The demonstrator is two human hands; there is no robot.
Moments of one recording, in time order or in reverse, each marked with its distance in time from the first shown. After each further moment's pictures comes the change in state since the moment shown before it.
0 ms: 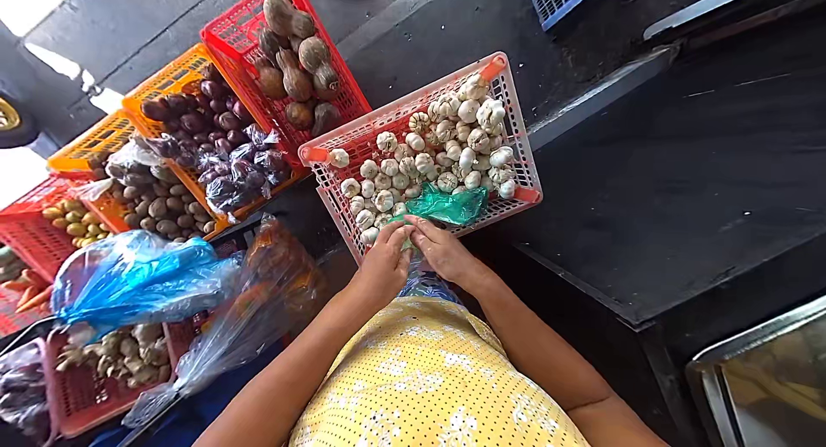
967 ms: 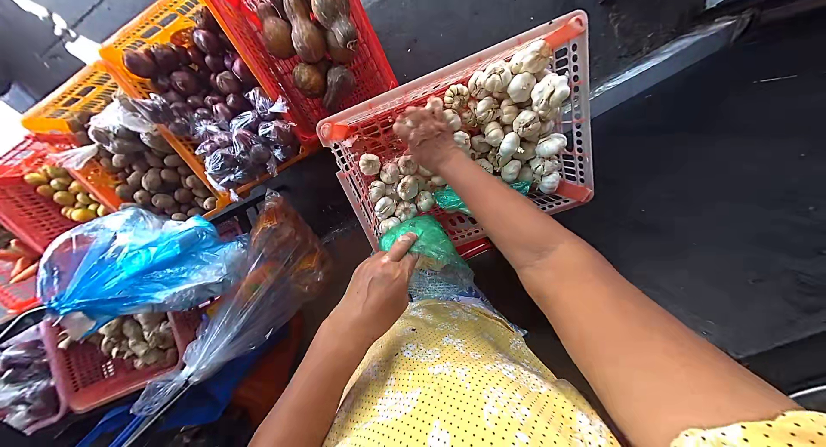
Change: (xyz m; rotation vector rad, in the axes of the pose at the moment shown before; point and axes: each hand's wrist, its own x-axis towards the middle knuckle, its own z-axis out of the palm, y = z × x) left_hand -0.029 -0.030 -0.027 0.388 0.045 0.189; right_hand 0.247 0.014 -0.016 -1.015 0.245 -0.619
